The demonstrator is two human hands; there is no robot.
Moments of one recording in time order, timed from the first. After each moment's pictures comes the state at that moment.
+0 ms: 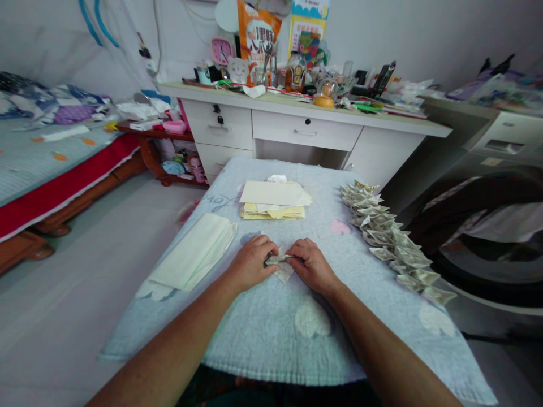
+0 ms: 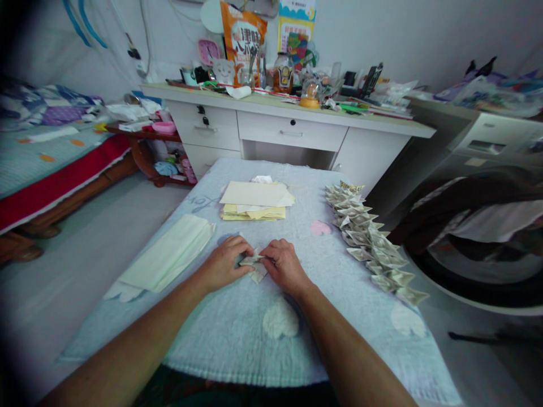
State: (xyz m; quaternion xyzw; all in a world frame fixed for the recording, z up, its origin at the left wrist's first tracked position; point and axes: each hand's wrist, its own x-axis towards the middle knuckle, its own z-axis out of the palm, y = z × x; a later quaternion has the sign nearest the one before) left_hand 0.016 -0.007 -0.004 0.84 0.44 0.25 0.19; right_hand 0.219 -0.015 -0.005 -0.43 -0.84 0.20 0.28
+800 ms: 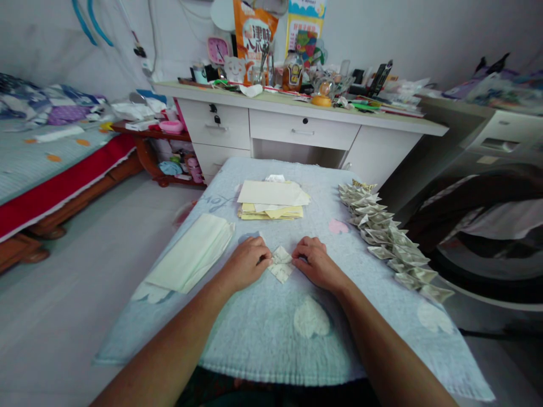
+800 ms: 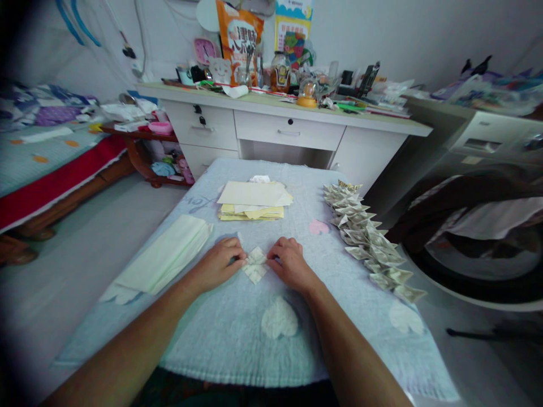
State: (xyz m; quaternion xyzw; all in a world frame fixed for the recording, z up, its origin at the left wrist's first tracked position) left_hand 0.010 -0.004 -0.002 0.85 0.44 0.21 0.20; right_hand 0.235 -0.014 0.002 -0.50 -0.82 0.20 0.19
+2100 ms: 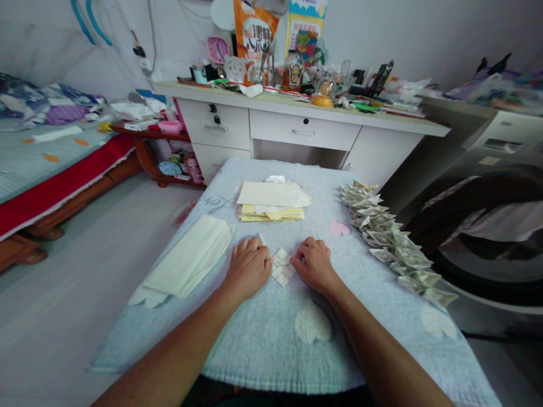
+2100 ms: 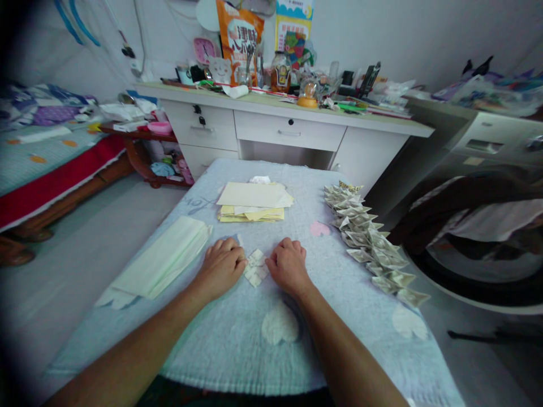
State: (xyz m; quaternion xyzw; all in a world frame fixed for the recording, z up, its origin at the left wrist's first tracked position) left_hand 0.027 -0.019 -0.004 0.80 0.58 0.14 0.07; right_hand 0.215 -0.017 0.001 -0.63 -0.75 0.13 0.14
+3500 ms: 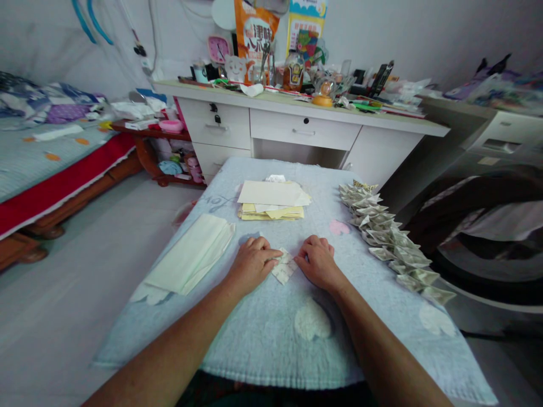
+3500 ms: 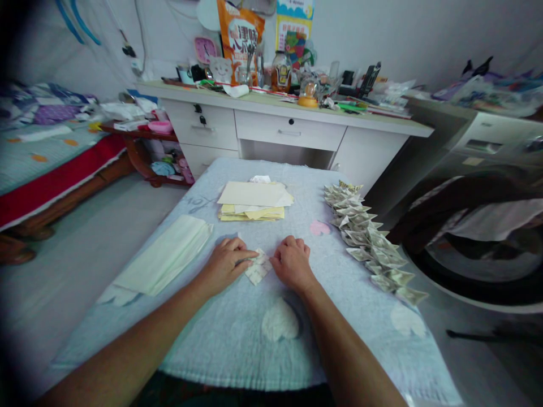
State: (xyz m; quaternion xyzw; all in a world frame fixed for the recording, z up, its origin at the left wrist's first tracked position) left_hand 0.021 -0.010 -0.014 0.84 0.48 0.21 0.15; right_hand 0.224 -0.017 0.005 -0.63 -0.75 0.14 0.12
